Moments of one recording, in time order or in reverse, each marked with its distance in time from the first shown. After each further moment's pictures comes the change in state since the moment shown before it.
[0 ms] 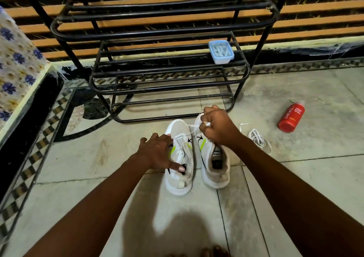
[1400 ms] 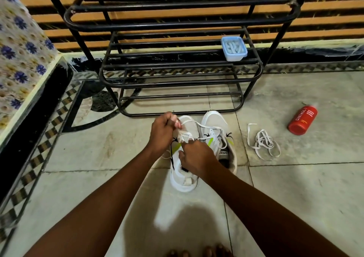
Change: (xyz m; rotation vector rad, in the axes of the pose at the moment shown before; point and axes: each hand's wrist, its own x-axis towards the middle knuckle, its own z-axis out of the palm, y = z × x) left_hand 0.008 0.018 -0.017 -1.281 0.638 0.050; right_hand -0.041 -0.042 0.109 -0.542 -0.284 0.043
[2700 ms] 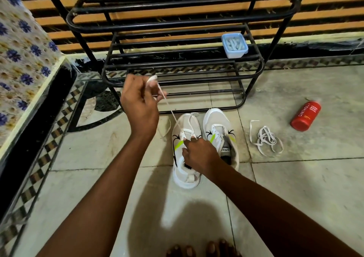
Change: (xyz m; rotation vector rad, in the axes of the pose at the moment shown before) left_hand 0.001 0.084 -0.033 0.070 0.503 0.557; right_hand -0.003 0.003 0.002 0.043 -0.029 0.047
